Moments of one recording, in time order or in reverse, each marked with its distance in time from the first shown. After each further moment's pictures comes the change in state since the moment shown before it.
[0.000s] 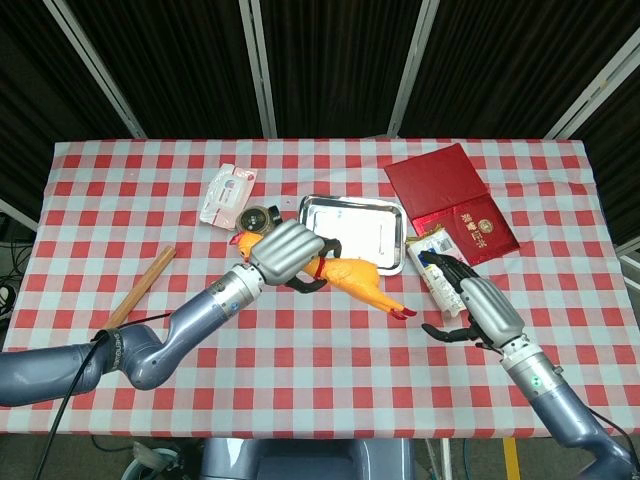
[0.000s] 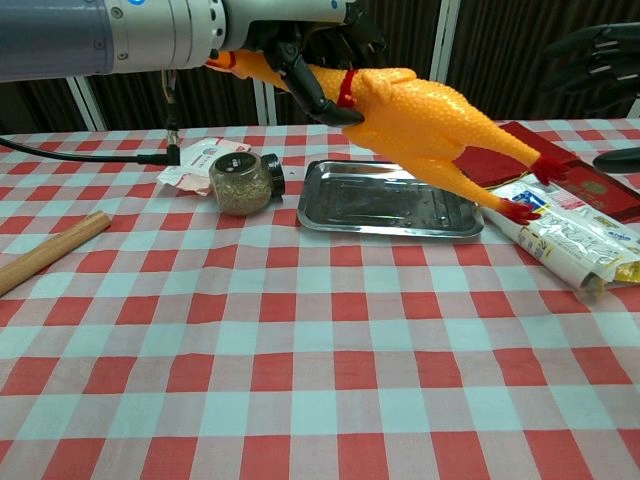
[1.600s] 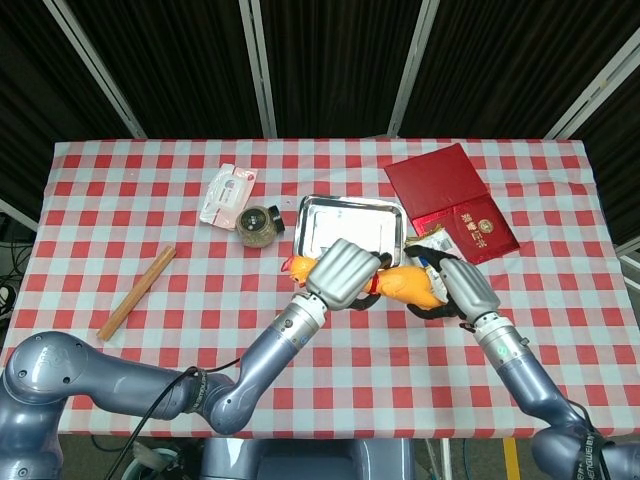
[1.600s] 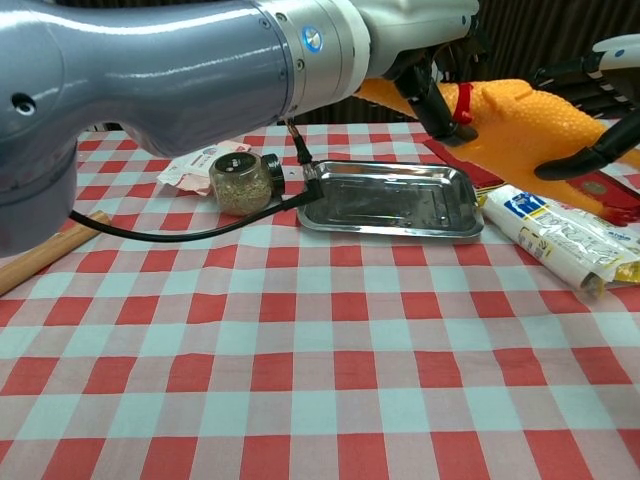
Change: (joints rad) left arm -0.216 -0.294 -0.004 -0.036 -0.387 0.376 0.449; right arm 0.128 -0.098 0.070 0.019 0.362 -0.091 -0.260
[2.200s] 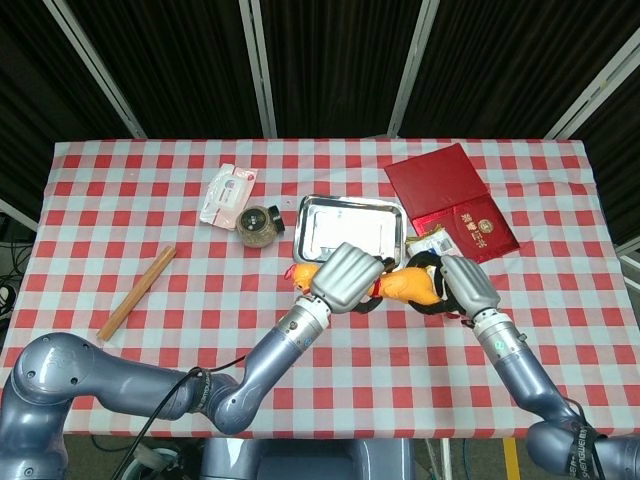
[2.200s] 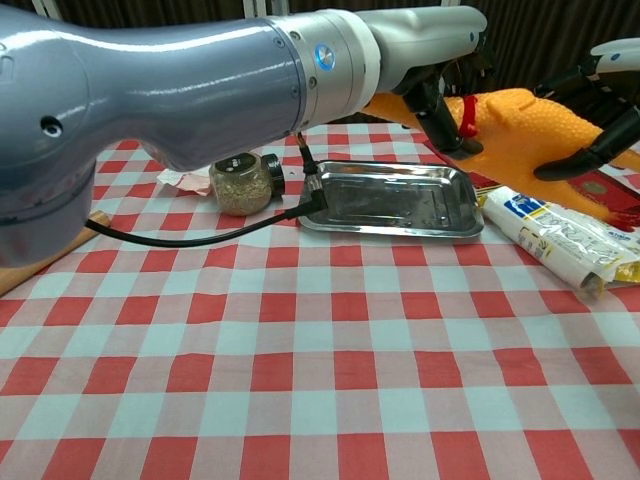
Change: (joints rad) left arm -0.008 -0.028 0.000 0.029 0.006 -0.025 -0.003; right arm 0.016 -0.025 0.007 0.024 0.059 0.014 -0.040
